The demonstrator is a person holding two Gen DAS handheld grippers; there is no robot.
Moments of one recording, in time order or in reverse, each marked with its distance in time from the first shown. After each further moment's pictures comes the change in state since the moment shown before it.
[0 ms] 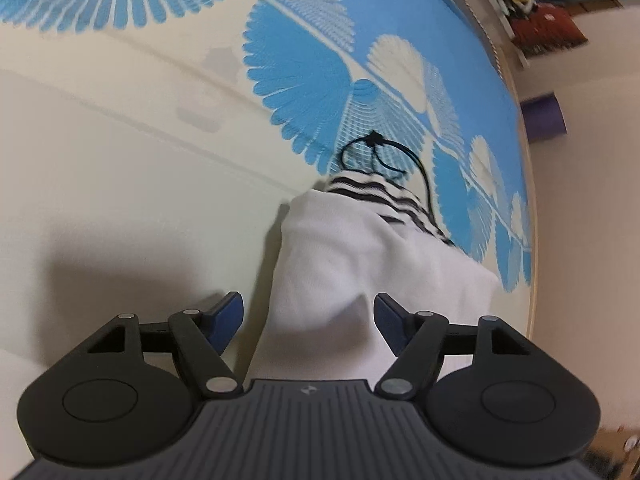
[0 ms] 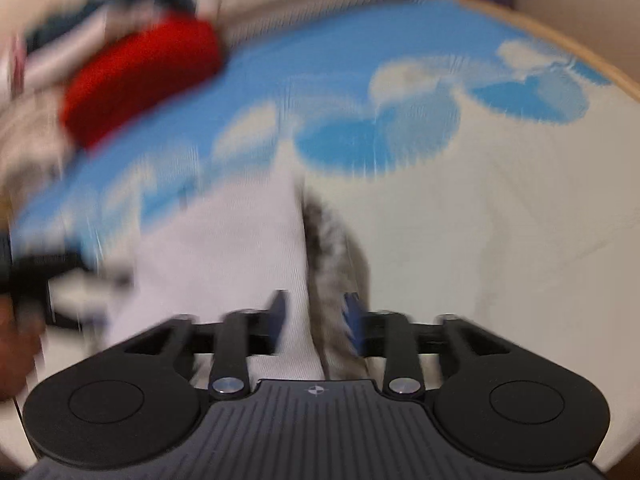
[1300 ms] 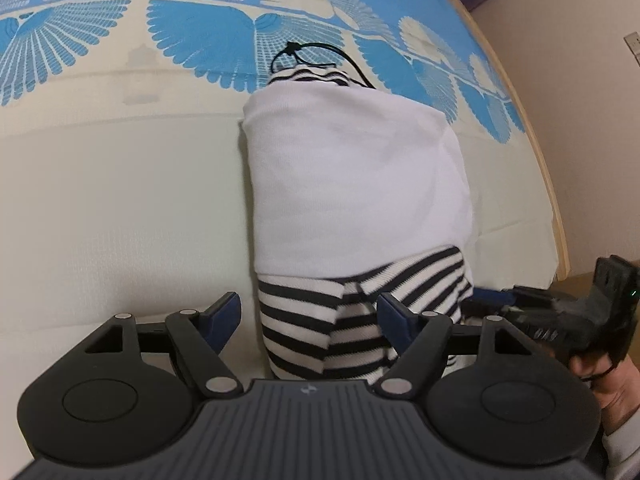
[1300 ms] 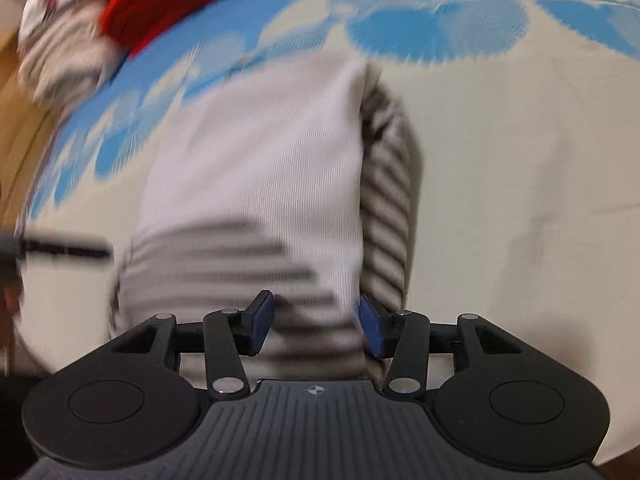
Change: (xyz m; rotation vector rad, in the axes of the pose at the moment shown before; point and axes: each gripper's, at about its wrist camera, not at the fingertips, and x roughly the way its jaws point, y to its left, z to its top) left arm -0.038 -0.034 -0.070 0.435 0.128 0.075; right arm 0.024 -0.009 -0.033 -0.145 0.401 0.146
